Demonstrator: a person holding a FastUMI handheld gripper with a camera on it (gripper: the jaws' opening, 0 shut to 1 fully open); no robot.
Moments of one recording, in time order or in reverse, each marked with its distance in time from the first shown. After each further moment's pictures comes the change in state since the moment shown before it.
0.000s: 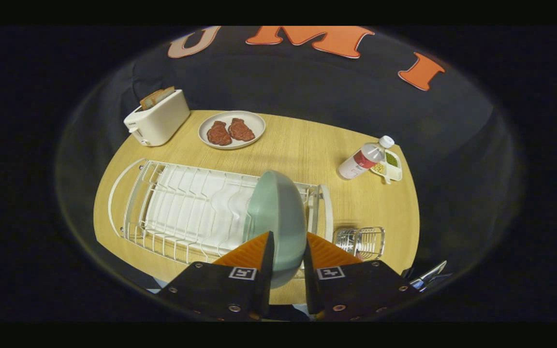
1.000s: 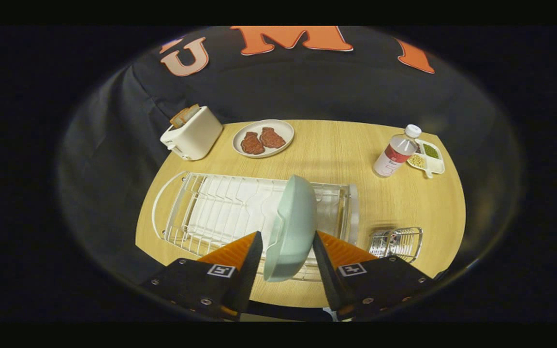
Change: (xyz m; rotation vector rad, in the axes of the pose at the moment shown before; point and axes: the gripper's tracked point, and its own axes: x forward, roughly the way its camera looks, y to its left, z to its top) arm 0.001 0.030 -0.008 0.076 -0.009 0.363
